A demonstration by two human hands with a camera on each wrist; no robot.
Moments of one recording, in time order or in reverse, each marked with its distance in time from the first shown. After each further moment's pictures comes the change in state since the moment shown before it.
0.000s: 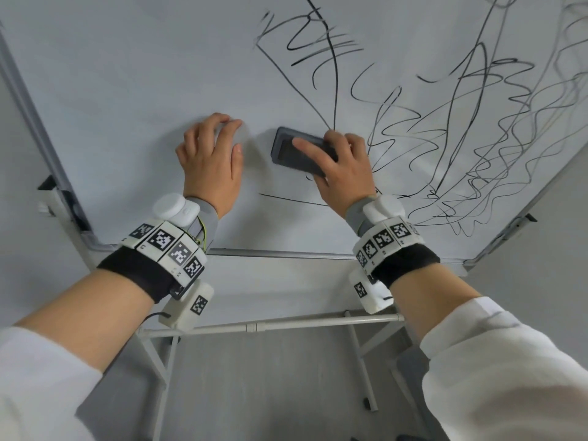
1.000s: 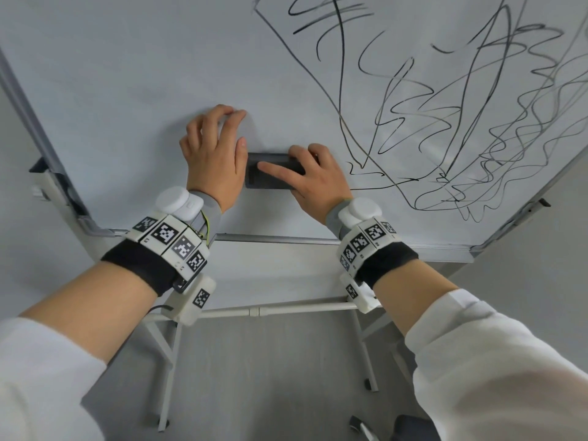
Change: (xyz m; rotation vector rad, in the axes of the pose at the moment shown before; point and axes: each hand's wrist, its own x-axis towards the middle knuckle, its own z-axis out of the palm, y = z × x) left_hand -0.015 -0.002 0.010 0.007 -0.036 0.006; right_hand -0.025 -0.041 0.029 0.099 -0.088 -0.112
